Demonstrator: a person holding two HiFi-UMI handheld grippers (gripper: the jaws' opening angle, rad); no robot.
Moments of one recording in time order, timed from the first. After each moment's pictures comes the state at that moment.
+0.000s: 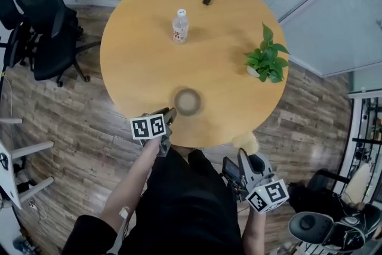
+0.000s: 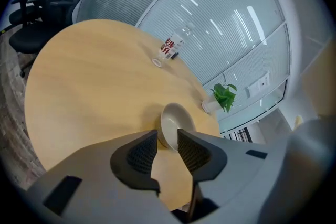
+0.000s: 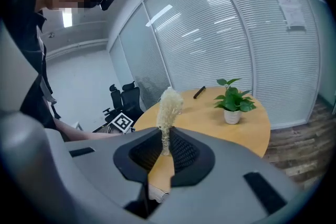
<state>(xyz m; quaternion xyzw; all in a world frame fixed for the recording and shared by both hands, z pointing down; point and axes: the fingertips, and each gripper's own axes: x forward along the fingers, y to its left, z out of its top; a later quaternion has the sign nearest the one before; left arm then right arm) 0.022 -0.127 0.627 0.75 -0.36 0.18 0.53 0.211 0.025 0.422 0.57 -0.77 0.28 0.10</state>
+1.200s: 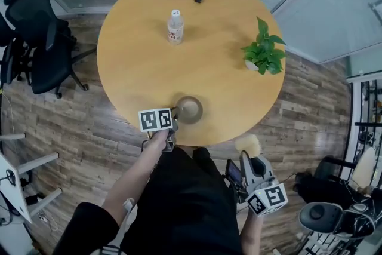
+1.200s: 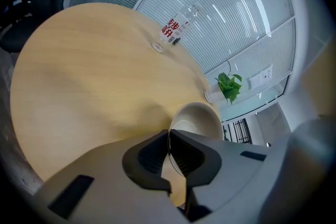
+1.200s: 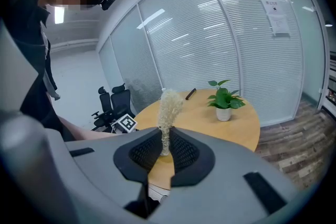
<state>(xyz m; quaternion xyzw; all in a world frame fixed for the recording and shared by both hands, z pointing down) 0.041 -0.134 0.656 0.73 -0.32 0.24 0.55 0.202 0.043 0.424 0.63 -0.72 0.27 0.09</state>
